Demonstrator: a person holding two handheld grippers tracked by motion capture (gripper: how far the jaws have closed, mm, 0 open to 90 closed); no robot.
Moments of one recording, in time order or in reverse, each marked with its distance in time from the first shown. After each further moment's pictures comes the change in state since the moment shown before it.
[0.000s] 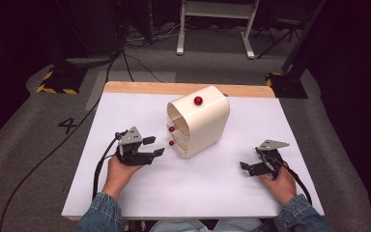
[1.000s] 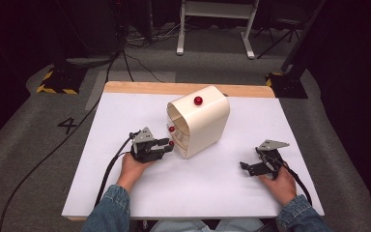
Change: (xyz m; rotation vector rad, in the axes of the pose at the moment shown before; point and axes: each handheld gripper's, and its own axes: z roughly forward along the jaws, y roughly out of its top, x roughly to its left) left arm 0.013 -0.020 0.055 -0.036 -0.053 -0.047; right arm 0.000 0.000 0.000 0.000 0.000 0.000
